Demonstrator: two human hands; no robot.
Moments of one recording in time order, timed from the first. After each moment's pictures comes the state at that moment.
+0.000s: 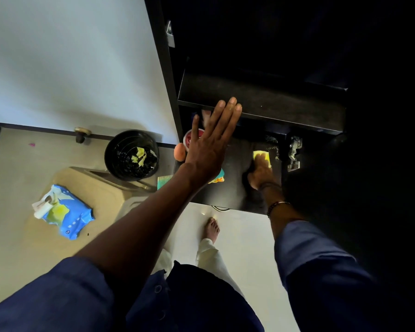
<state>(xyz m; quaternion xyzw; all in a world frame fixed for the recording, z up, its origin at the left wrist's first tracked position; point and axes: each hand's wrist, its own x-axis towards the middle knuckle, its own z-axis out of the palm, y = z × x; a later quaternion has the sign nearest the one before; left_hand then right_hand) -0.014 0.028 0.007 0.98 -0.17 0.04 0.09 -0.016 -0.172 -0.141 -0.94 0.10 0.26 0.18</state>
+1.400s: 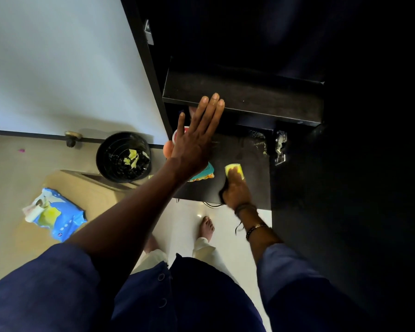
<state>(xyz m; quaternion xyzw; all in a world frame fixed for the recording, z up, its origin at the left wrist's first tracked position) -0.015 0.031 0.011 0.98 -0.18 0.01 0.10 -0.089 -0.139 -0.151 -0.95 0.05 0.20 0.22</state>
